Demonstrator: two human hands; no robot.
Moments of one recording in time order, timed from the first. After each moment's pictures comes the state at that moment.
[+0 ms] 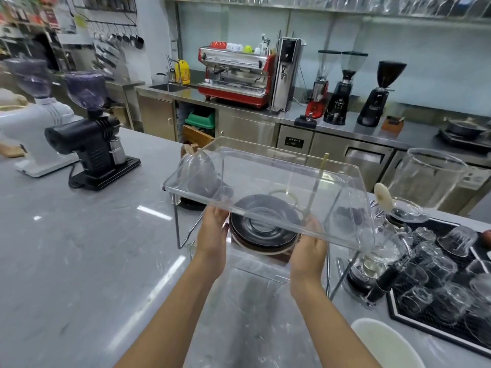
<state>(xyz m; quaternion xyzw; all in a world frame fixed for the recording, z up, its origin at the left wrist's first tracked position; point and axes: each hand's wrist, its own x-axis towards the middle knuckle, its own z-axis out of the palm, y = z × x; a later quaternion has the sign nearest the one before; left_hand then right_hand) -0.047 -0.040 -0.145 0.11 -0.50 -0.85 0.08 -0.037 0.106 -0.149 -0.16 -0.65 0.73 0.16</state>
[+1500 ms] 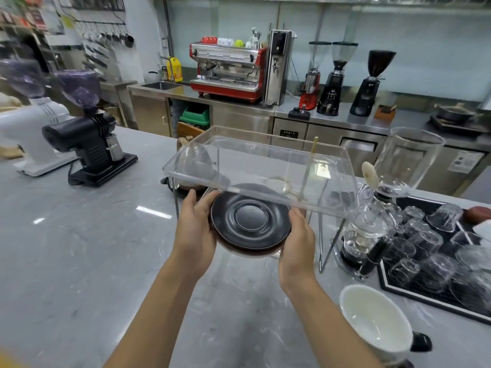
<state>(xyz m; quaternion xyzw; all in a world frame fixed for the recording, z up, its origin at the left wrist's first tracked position) 0.005 -0.059 -0.122 0.08 -0.49 -0.87 0.03 0.002 0.098 -0.139 -0.08 -0.59 0.80 0.08</state>
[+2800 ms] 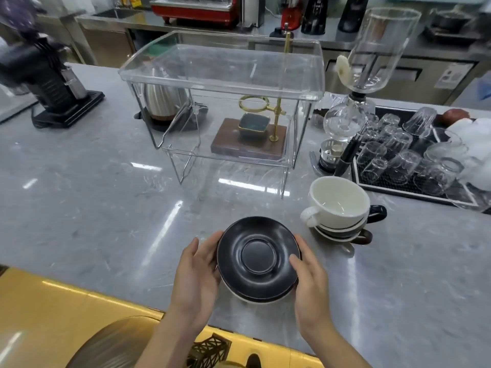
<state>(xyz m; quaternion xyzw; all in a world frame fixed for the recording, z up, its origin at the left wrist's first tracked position) 0.194 -0.020 -0.265 0.22 -0.47 -0.85 -0.11 0.206 0.171 -0.274 -0.16 -0.65 0.74 0.04</state>
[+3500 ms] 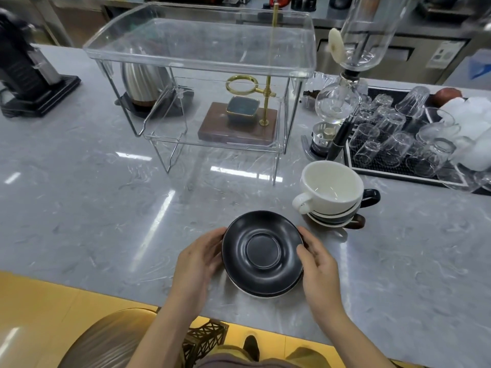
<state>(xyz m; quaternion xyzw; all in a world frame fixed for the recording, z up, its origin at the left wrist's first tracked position) 0.186 -0.010 -0.273 0.18 -0.58 -0.79 -0.11 0.207 0.203 -0.287 -0.18 -0.72 0.67 0.04</state>
